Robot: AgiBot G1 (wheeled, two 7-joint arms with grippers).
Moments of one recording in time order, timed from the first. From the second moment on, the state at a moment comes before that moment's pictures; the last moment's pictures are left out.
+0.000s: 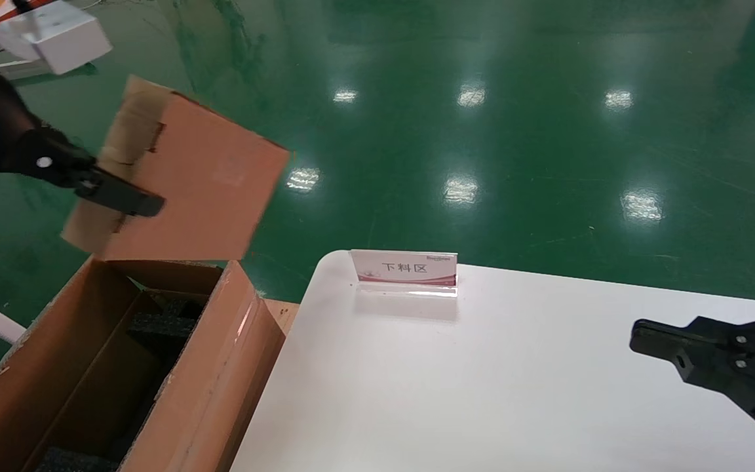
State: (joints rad) left arm -2.75 0.55 1.70 -1.37 1.47 1.74 -1.53; right arm 1.07 -0.61 -0.28 1.28 -0.73 -1.49 0.19
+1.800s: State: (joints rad) left arm -2.81 0.59 2.65 -0.86 1.10 1.63 -1.24; right arm 1.07 -0.61 -0.28 1.28 -0.73 -1.49 0.19
